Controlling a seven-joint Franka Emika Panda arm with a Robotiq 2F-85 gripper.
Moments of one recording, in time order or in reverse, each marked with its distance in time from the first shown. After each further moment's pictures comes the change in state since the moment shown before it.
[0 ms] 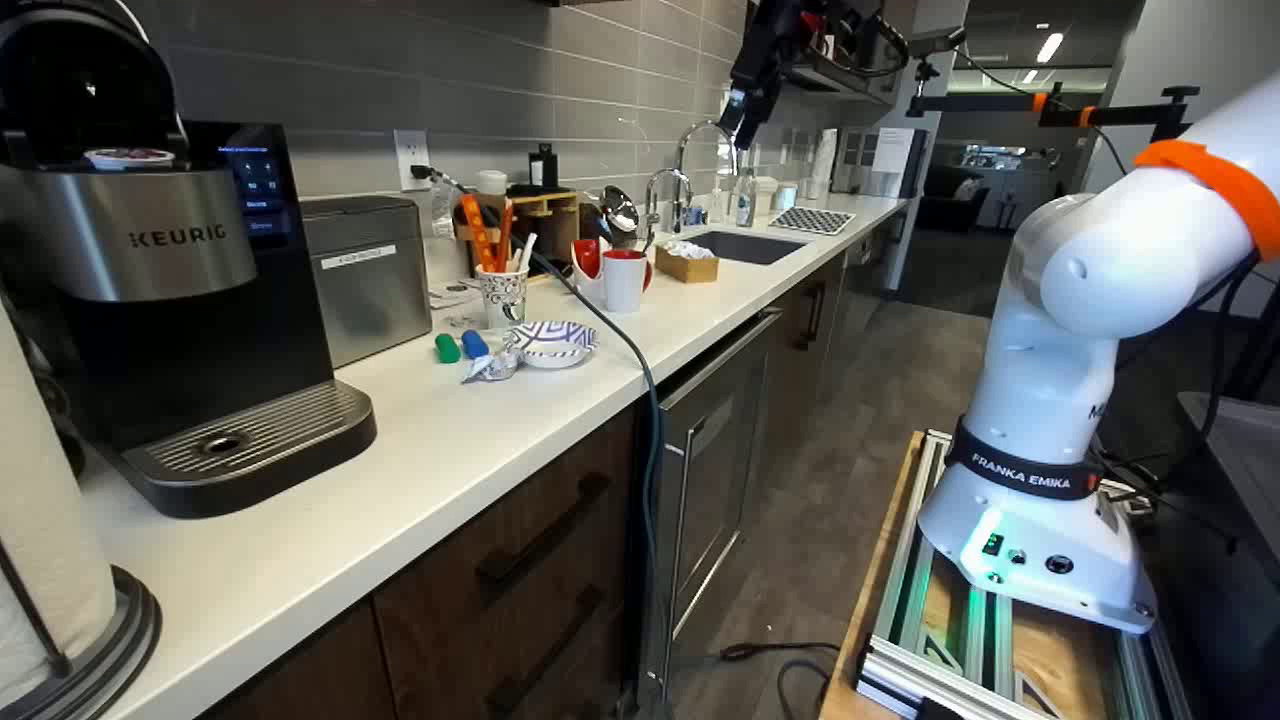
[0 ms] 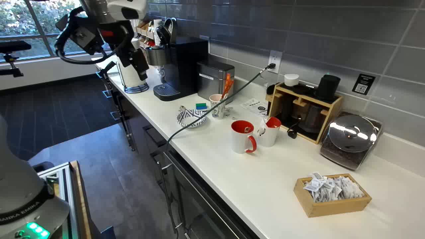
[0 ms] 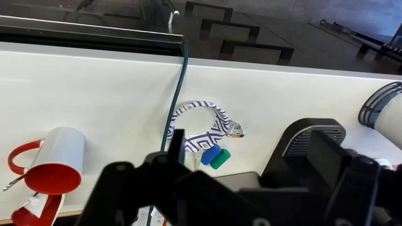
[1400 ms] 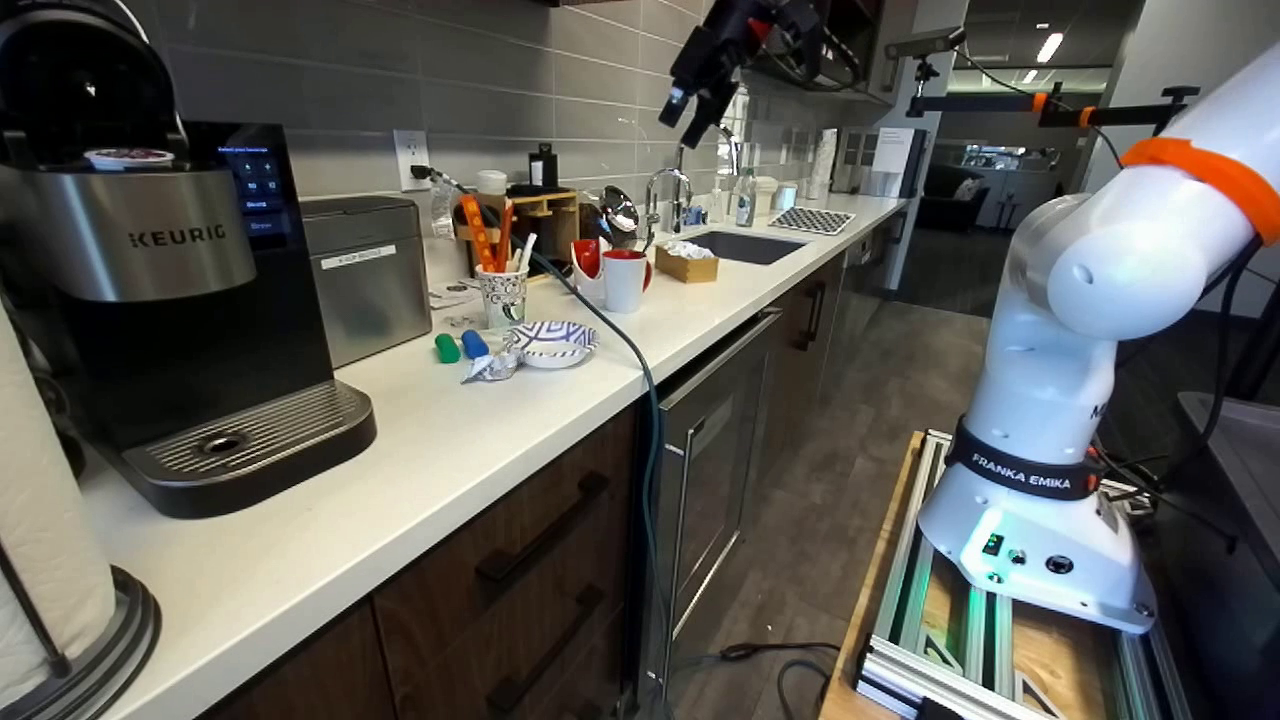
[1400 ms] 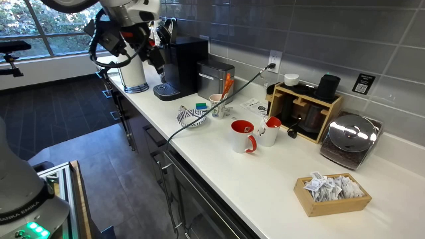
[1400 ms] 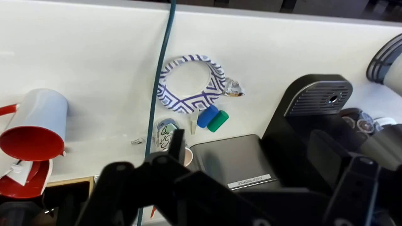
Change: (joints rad) arm 0.038 0.131 0.032 0.025 0.097 0.222 0.030
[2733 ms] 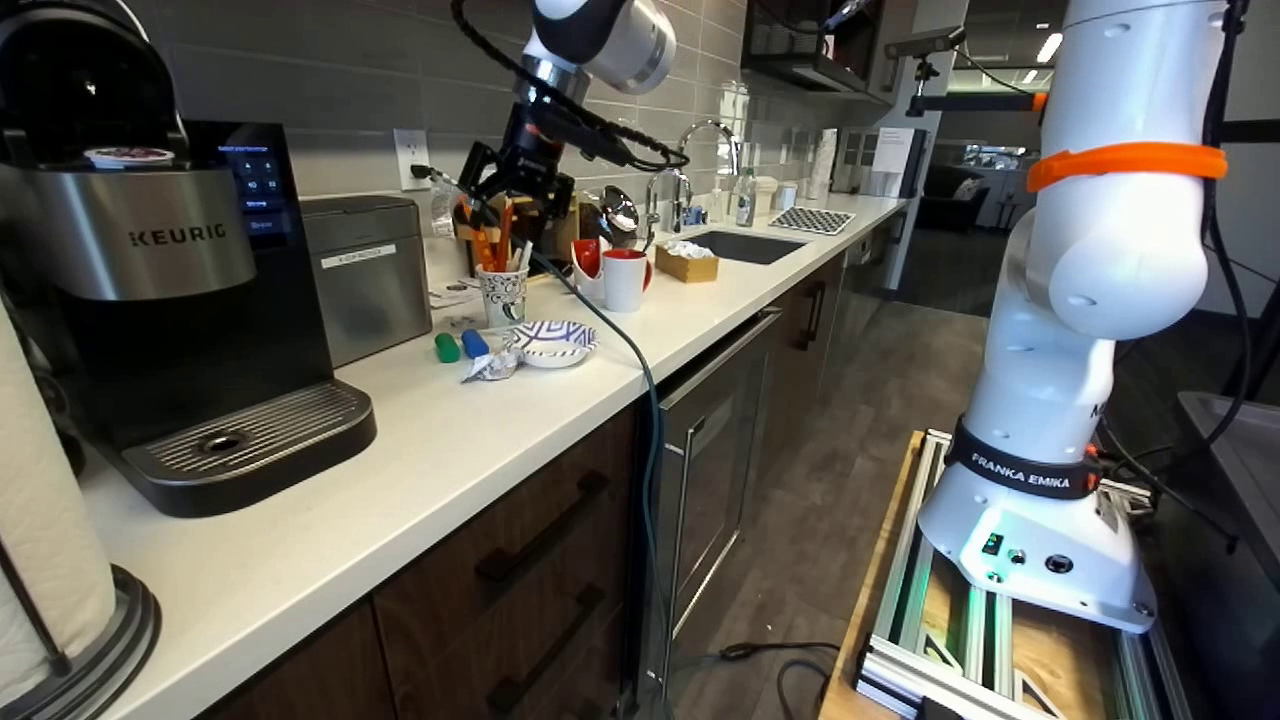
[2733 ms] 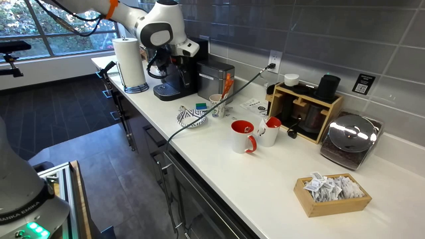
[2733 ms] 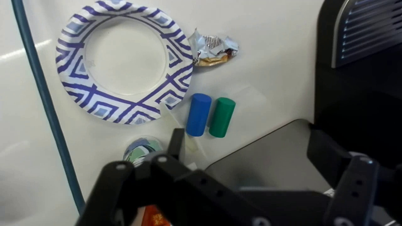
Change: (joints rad) arm 0.023 0.729 0.237 0.405 -0.007 0.267 0.591
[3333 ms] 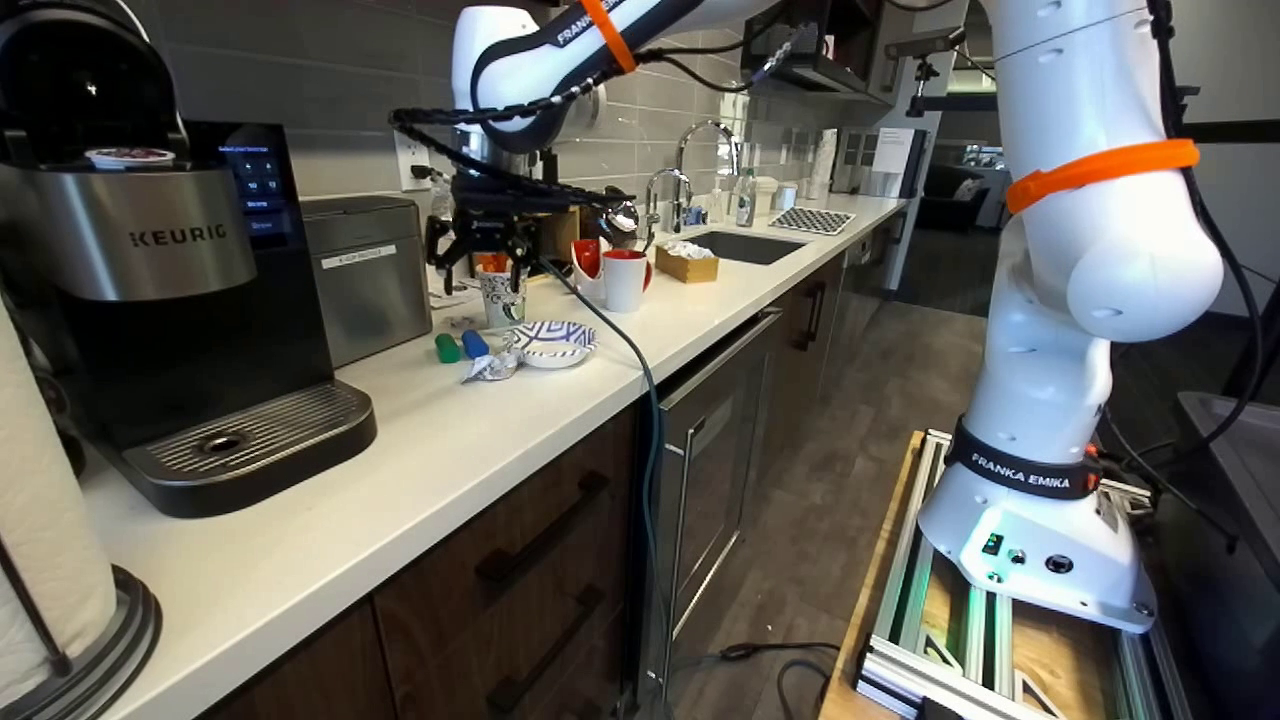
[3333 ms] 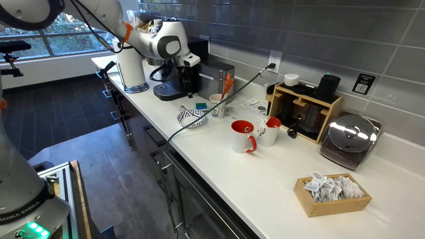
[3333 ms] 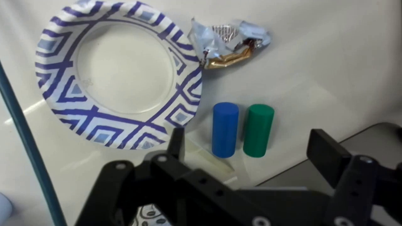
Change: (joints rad) arm 0.105 0.252 -0.027 0.199 -0.337 -0.058 0.481
